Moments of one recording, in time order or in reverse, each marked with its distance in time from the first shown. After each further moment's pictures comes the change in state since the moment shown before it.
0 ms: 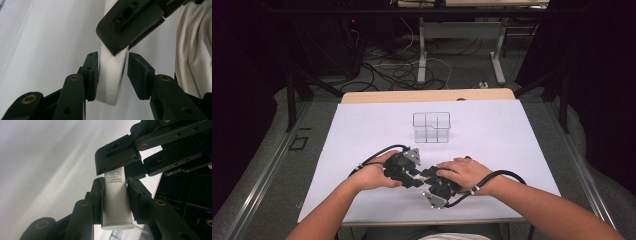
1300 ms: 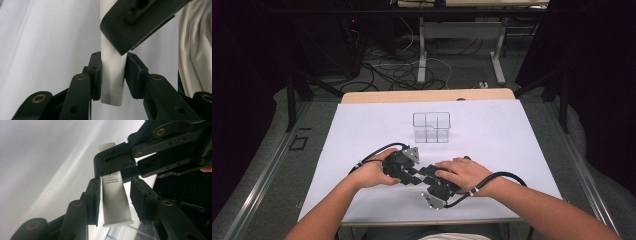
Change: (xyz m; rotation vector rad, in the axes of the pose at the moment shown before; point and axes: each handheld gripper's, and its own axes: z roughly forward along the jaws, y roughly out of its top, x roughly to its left) left arm 0.009 -0.002 -0.001 0.012 -0.012 0.014; right arm -0.002 0.004 0.000 0.007 -0.040 -0.007
